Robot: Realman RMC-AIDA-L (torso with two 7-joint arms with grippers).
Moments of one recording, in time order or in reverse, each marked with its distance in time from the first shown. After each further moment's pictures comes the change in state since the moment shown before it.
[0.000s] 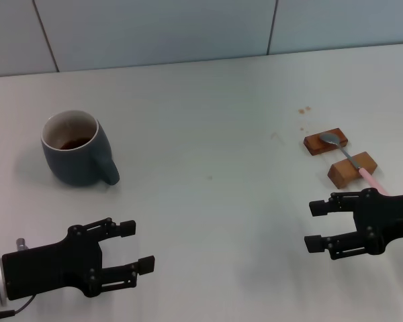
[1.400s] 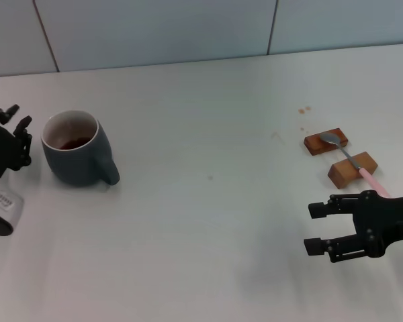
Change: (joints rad) left arm -0.150 -0.015 -0.506 -0.418 -0.607 -0.575 1.758; right arm -0.003 0.002 0.000 0.002 0.000 -0.006 -0.010
